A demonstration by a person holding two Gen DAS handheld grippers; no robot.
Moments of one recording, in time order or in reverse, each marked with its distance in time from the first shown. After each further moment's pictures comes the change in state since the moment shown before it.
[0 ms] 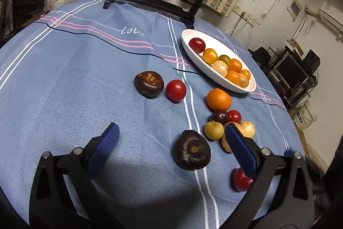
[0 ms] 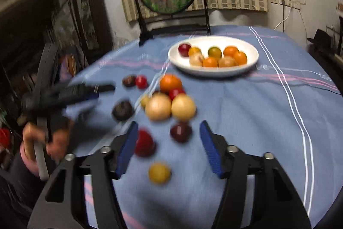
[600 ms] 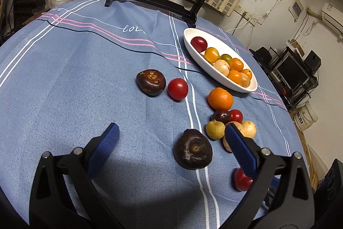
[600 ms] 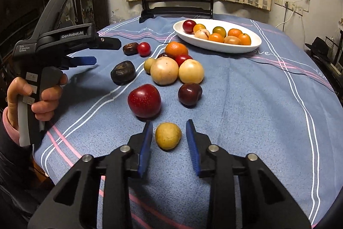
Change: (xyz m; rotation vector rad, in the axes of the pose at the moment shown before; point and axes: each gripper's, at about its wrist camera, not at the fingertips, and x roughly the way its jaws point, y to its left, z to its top) left arm 0.003 0.004 0.002 -0.012 0.007 -0.001; right arm 0.017 0.021 -0.036 -0.088 0.076 -0.077
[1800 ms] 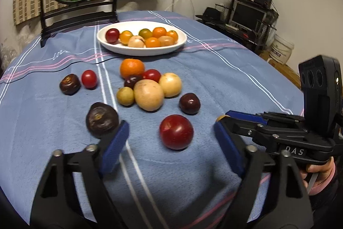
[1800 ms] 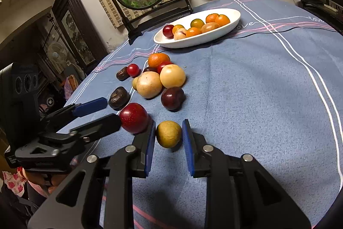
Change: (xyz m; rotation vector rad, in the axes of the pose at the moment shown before) left arm -0.016 -0.103 -0.066 0.497 0.050 -0.142; right arm -0.007 -0.054 -0.008 0.351 -0.058 0.160
